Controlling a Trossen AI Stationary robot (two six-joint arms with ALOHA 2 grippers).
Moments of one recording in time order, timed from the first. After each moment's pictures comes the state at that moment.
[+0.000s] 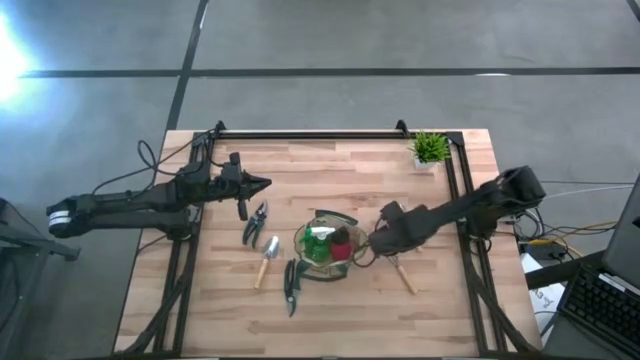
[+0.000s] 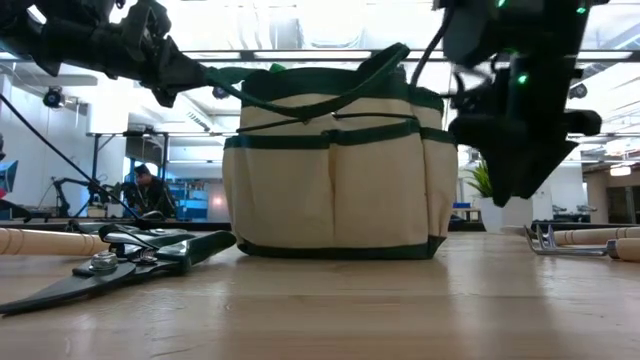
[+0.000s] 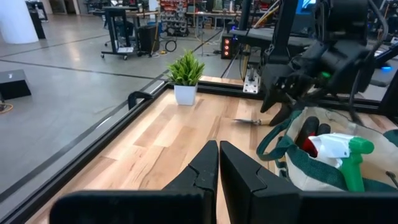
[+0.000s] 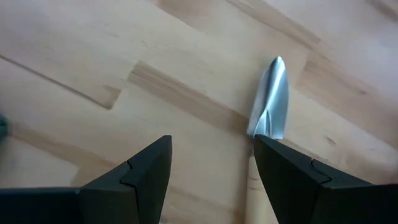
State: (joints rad) left arm 0.28 0.62 0.36 0.18 0.03 -0.02; right arm 0.26 1.65 0.99 -1.03 0.43 1.37
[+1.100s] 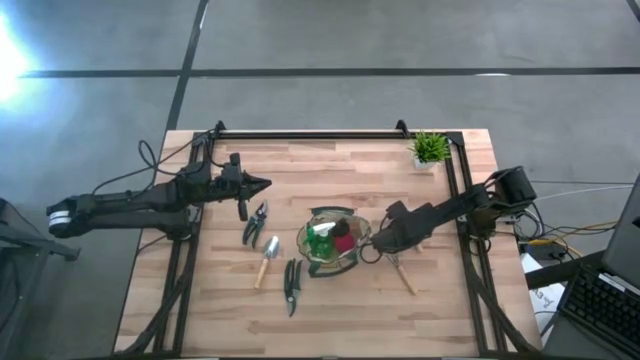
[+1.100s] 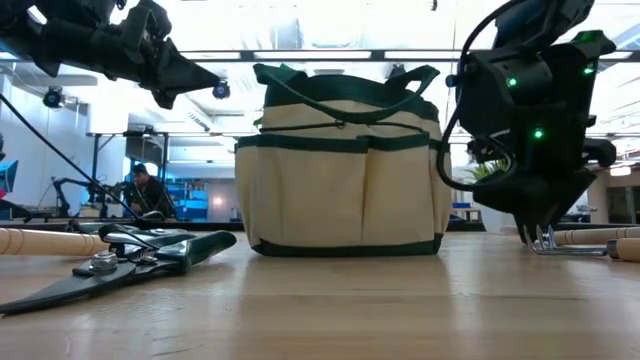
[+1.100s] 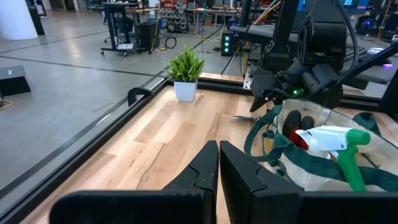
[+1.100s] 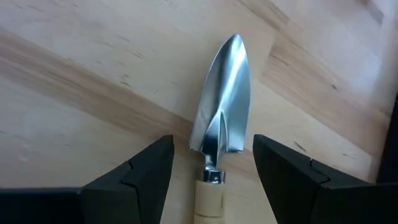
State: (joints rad) left arm 0.28 0.62 0.36 0.17 0.03 -0.02; right arm 0.21 1.70 0.83 -0.94 0.45 1.36
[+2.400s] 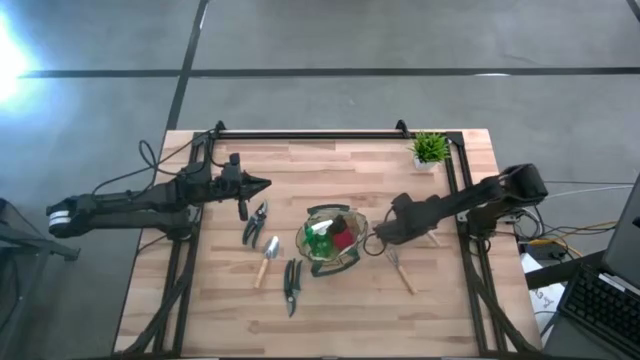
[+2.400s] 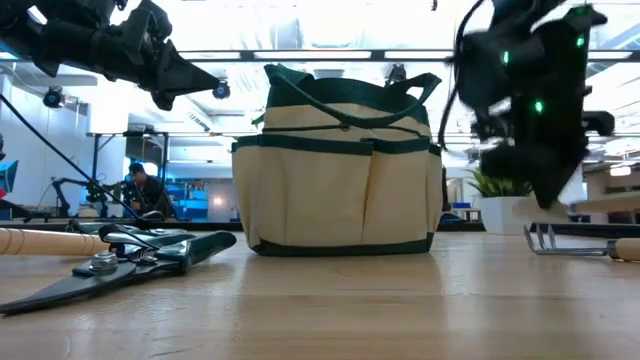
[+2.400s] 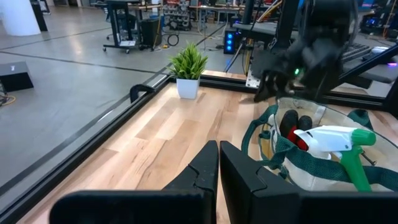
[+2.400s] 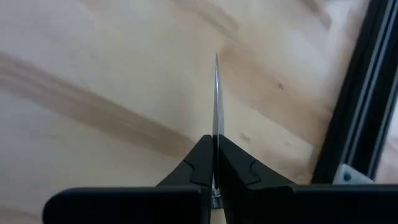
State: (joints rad) left arm 0.28 0.62 0.36 0.16 0.02 -0.03; right arm 0.18 1.57 0.88 -1.14 0.43 1.30
